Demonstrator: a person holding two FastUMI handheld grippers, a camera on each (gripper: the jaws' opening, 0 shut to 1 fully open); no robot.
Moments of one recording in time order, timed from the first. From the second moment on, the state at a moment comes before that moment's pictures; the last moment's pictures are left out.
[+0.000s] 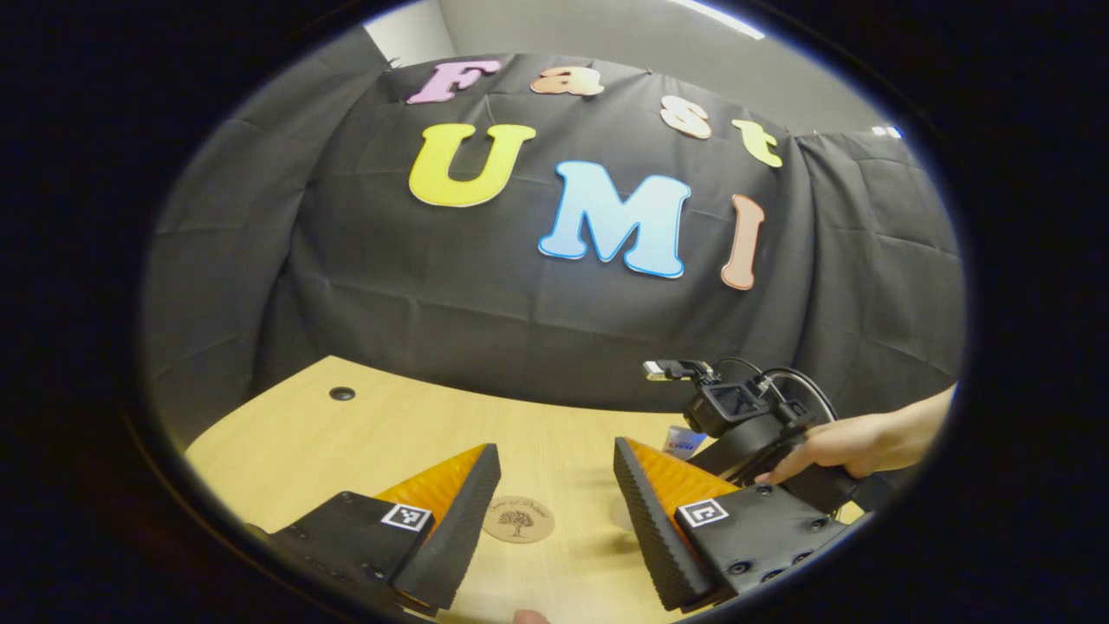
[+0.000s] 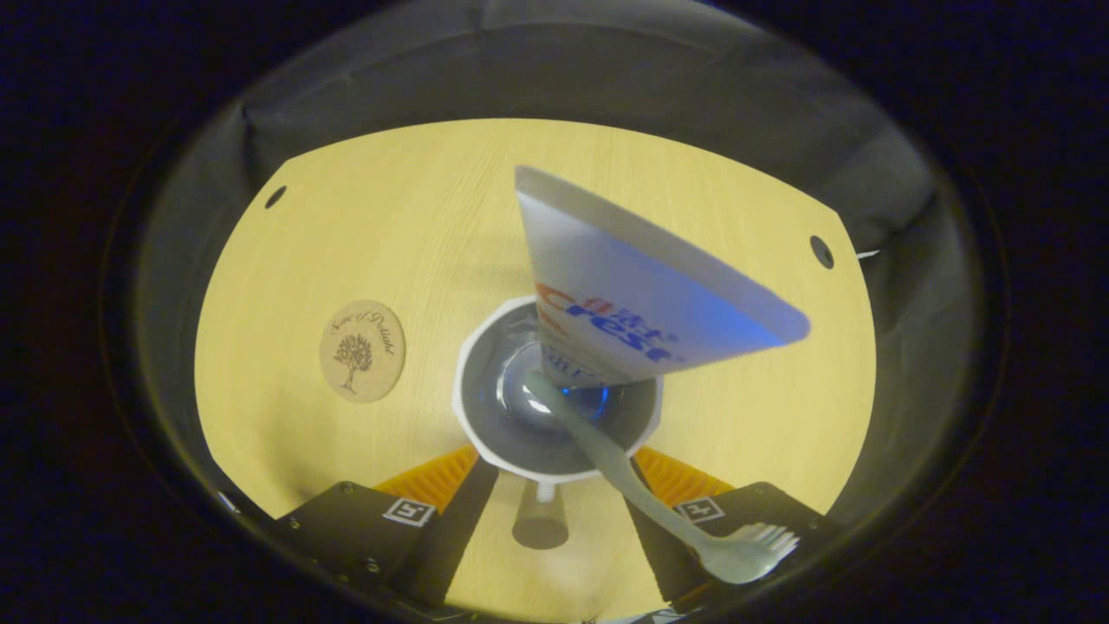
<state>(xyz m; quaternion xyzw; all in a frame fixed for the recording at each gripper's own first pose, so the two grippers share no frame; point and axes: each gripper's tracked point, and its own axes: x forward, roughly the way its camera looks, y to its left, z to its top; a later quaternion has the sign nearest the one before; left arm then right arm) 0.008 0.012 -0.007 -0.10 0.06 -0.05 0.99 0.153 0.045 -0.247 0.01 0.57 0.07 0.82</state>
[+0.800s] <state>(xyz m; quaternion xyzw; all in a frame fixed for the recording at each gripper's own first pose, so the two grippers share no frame) -0.004 0.025 -0.013 -0.11 0.07 -0.03 0.99 0.154 0.040 -0.261 0.00 0.59 0.07 0.81</state>
